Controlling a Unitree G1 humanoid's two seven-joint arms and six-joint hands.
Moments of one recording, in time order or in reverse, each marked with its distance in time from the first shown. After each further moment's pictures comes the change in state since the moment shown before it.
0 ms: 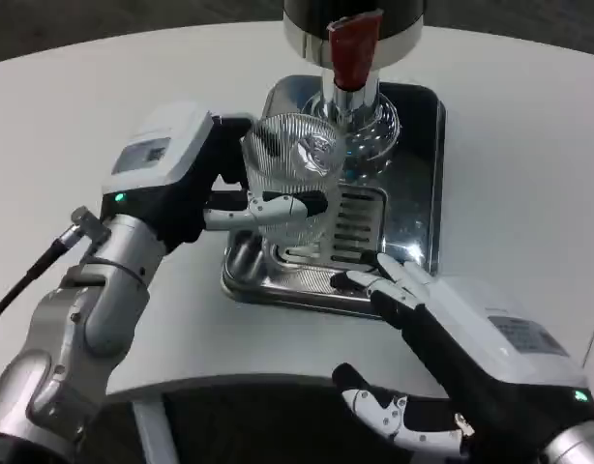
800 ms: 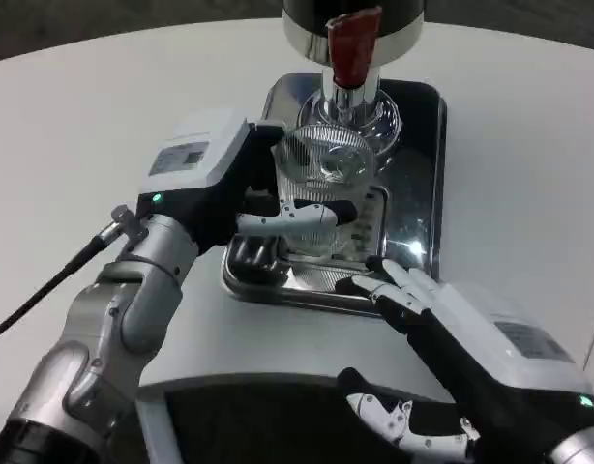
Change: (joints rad) left arm -0.044 -0.046 -0.064 0.036 0.038 0.030 0.000; right arm 0.018 0.001 -0.016 -0.003 0.021 0.002 0.000
